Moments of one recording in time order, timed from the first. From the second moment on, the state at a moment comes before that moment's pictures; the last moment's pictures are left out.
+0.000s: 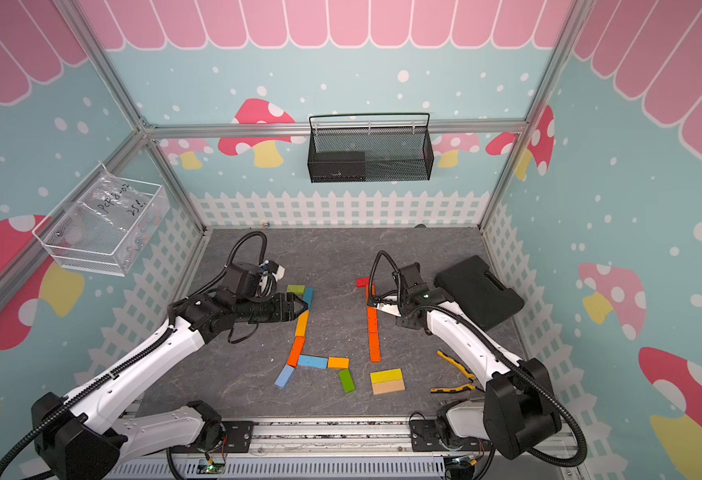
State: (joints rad) left arm -0.52 1.17 1.02 -0.65 0.28 -0.56; right arm 0.40 1.31 0.94 -0.72 0.16 -1.08
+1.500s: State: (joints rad) left arm -0.57 1.06 0.97 -0.61 0.31 -0.55; right arm 0.54 1.37 0.66 -0.62 -0.02 -1.22
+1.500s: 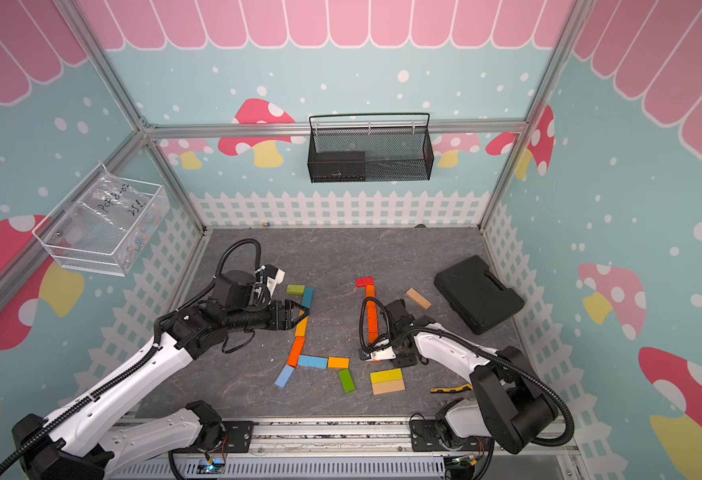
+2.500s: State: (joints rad) left arm -0.57 1.05 0.97 -0.61 0.31 -0.55; right arm 0.56 1.36 0.66 -0.64 -0.05 -1.18
